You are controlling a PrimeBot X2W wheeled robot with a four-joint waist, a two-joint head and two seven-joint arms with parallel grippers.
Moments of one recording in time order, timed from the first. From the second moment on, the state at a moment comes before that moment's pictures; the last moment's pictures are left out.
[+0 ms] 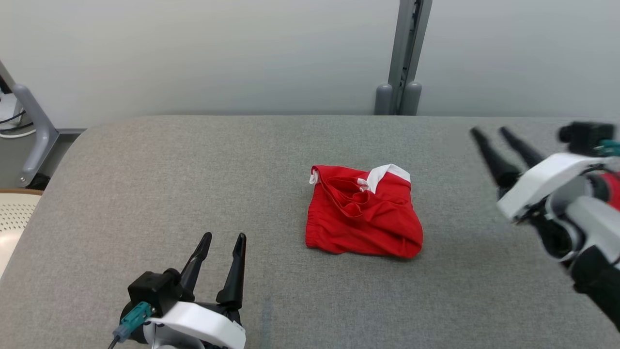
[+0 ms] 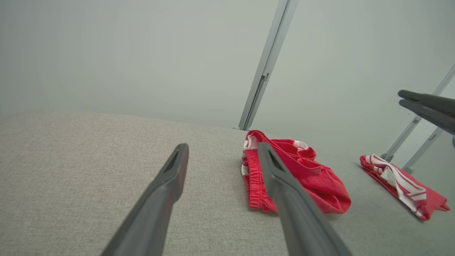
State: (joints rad) left arm -0.11 0.17 -0.41 0.24 -0.58 0.06 -0.26; right arm -0.85 -0.47 1.07 0.73 1.32 0.13 -0.26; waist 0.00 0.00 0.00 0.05
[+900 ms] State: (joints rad) left arm -0.11 0.12 -0.33 0.21 -0.51 0.04 -0.26; right arm -0.62 -0.32 0.50 0.76 0.77 0.13 -0.22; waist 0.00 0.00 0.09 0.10
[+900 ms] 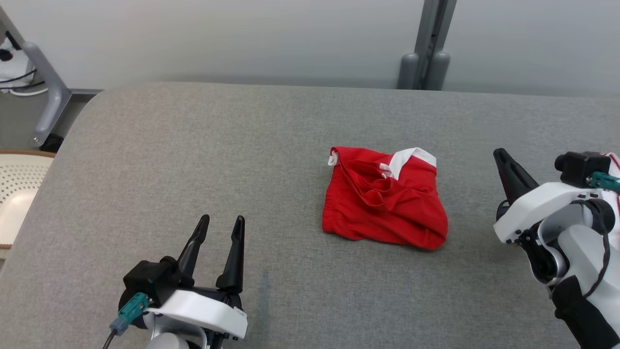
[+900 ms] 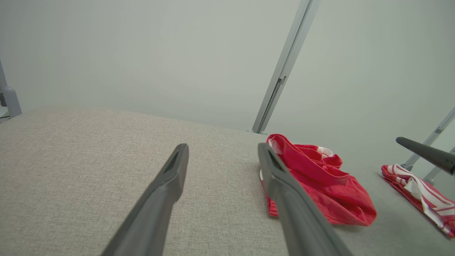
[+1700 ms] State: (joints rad) left arm -0.16 0.07 -0.31 0.26 -0.47 0.00 -0.26; right arm -0.77 -0.28 0.84 0.90 1.09 0.13 0.14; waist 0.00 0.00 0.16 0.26
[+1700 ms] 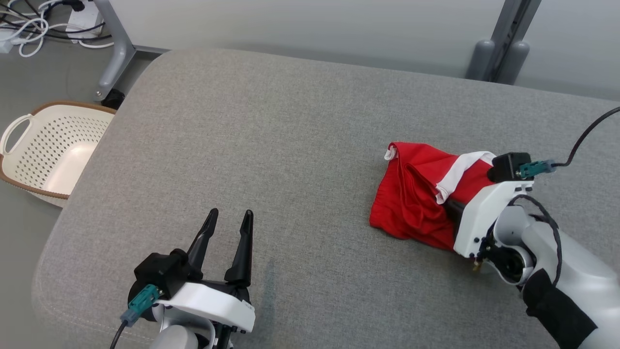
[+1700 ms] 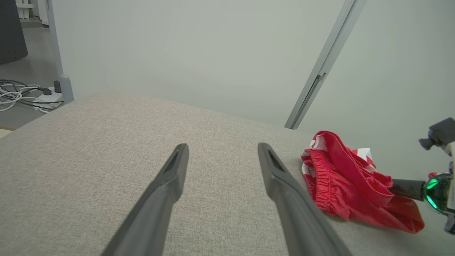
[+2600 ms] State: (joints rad) left arm -0.12 0.07 -0.30 0.29 -0.45 -0.01 -0.26; right arm -0.75 -0.41 0.98 0.66 1.24 0.13 -0.08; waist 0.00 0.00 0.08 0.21
